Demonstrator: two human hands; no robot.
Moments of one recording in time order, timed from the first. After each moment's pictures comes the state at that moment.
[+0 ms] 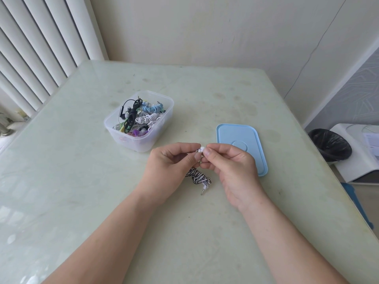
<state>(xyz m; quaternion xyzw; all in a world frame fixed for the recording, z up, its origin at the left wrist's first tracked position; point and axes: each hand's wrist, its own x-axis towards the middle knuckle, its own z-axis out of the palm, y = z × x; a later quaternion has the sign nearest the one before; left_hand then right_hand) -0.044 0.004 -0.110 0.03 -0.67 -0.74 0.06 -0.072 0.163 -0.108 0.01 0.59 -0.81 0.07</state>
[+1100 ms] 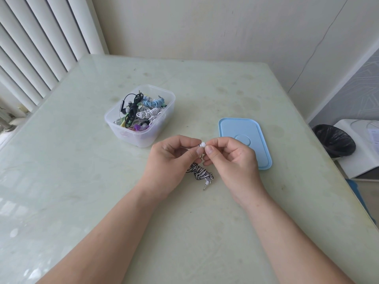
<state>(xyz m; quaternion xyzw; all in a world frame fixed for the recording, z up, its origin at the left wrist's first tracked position) -0.045 0.005 -0.110 0.04 -0.69 -0.72 0.07 -0.069 0.163 -0.108 -0.08 0.69 -0.72 0.01</state>
